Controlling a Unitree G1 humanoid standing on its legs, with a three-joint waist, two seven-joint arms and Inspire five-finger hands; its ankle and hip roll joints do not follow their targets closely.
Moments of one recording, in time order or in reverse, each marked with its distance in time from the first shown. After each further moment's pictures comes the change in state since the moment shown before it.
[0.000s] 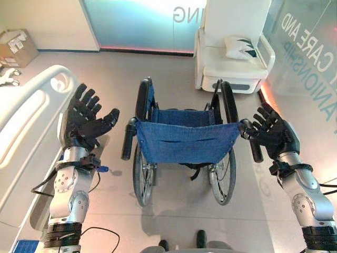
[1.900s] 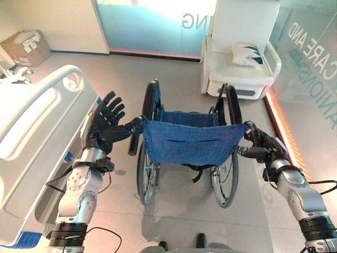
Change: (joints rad) left arm -0.002 0.011 -0.093 -0.004 0.014 0.110 -0.056; right arm -0.101 -0.085 0.118 0.226 -0.128 0.207 -0.038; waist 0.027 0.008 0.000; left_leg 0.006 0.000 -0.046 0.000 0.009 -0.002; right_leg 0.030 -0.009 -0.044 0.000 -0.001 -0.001
